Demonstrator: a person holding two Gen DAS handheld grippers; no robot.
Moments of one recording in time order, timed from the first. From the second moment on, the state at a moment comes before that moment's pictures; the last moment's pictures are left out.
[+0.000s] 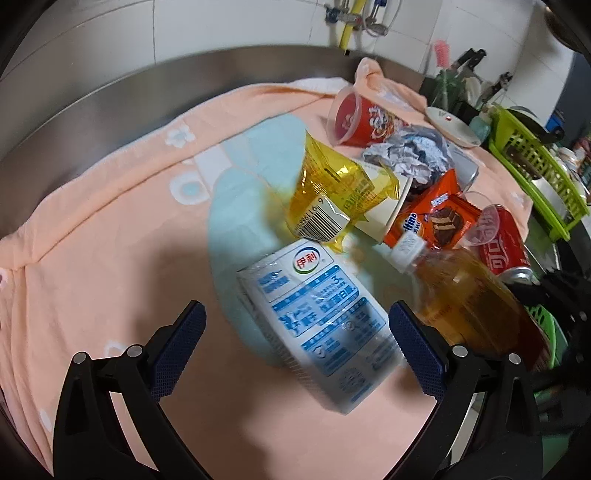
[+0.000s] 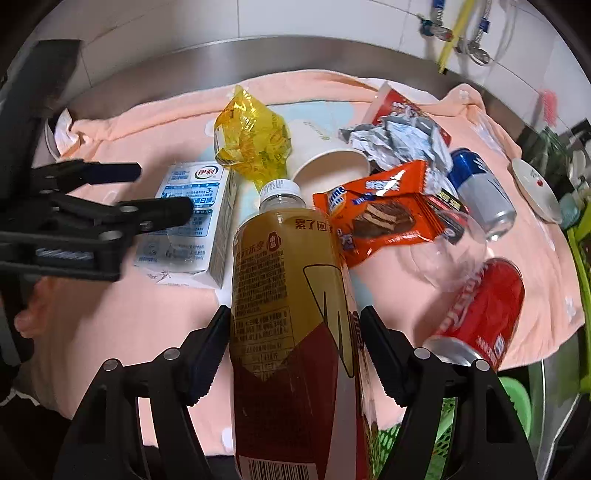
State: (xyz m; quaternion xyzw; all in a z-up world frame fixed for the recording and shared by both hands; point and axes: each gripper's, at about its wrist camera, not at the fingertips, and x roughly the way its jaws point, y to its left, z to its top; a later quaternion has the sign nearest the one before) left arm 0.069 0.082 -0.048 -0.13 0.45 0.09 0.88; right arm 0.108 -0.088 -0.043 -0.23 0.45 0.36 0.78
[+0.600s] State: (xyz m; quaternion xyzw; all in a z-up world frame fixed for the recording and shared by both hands) left arm 0.097 0.070 -0.073 -0.15 0.48 0.12 0.85; right arm 0.094 -0.235 0.003 -0.12 0.42 0.24 0.87
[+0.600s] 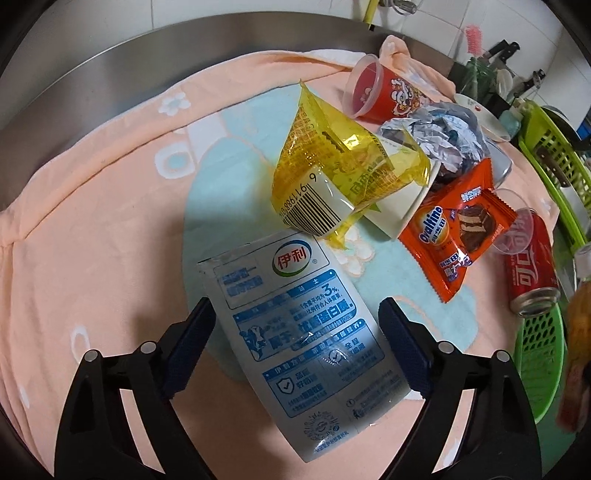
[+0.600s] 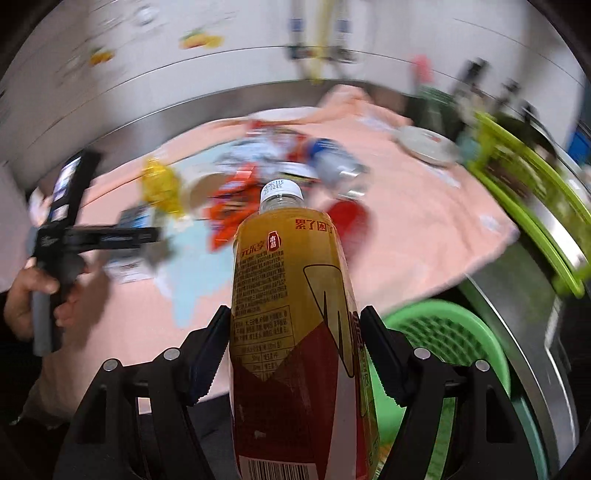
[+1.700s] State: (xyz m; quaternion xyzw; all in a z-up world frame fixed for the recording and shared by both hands) left arm 0.073 -0.041 -0.008 -0.13 0.42 -0.13 0.89; right arm 0.186 -0.389 -0.174 0.00 0.60 0.02 0.80
